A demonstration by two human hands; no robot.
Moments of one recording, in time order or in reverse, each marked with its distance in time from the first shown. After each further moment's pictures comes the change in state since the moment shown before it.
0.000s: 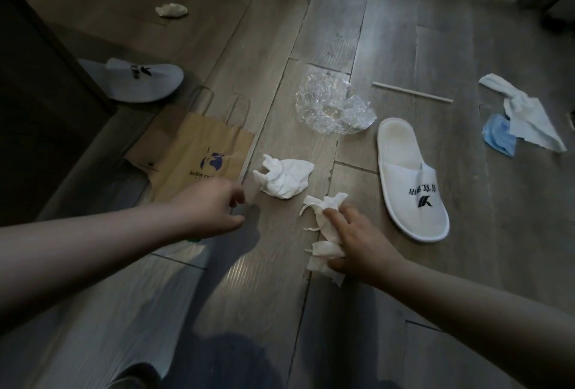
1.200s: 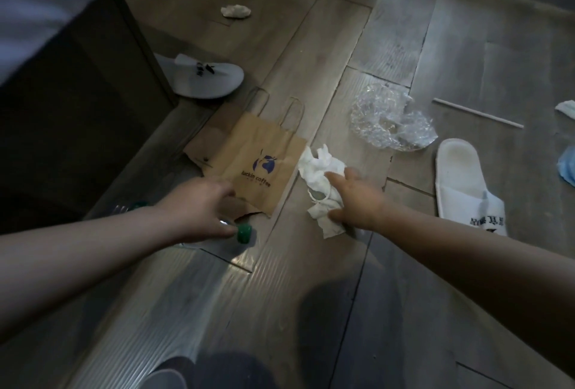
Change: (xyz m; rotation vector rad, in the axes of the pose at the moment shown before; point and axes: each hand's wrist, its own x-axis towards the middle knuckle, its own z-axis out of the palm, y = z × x) left_hand -0.036 -0.082 -0.006 0.051 0.055 -0.153; right_hand 0.116 -0.064 -0.041 -0.127 -0.086 -0.060
